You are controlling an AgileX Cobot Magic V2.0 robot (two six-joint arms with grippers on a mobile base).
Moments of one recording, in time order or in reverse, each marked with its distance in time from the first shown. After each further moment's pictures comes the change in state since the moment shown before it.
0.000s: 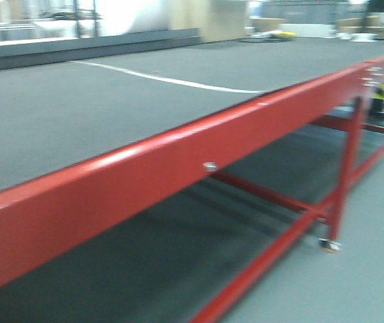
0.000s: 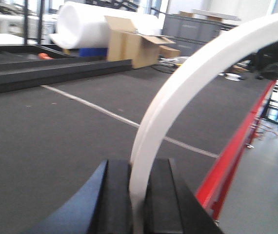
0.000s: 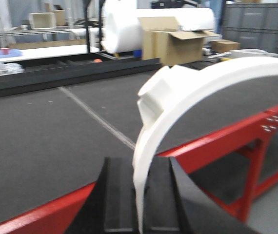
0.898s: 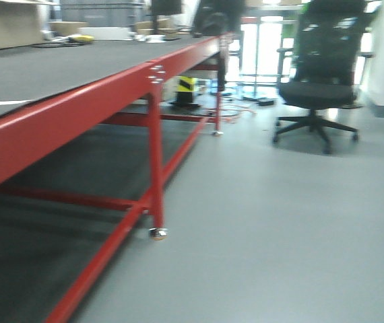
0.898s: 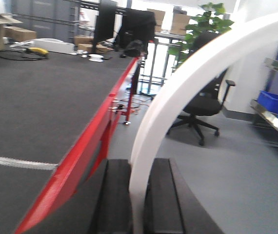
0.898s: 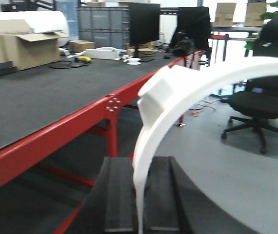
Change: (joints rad) left arm 0.000 0.000 0.000 0.000 0.000 0.000; right arm 0.000 0.000 0.000 0.000 -0.006 0.000
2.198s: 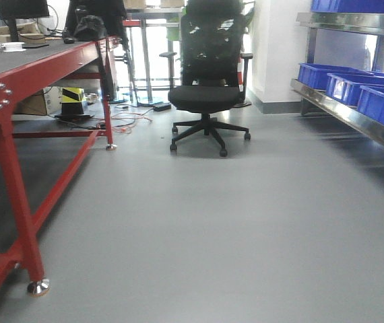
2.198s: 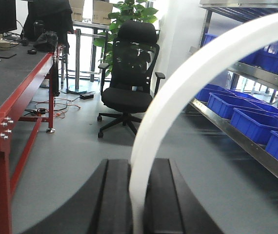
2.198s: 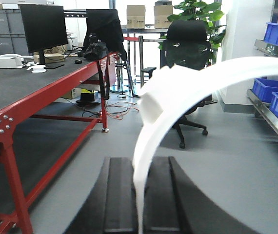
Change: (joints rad) left arm 0.000 0.000 0.000 0.000 -0.002 0.000; right arm 0.000 0.000 0.000 0.000 -0.005 0.000
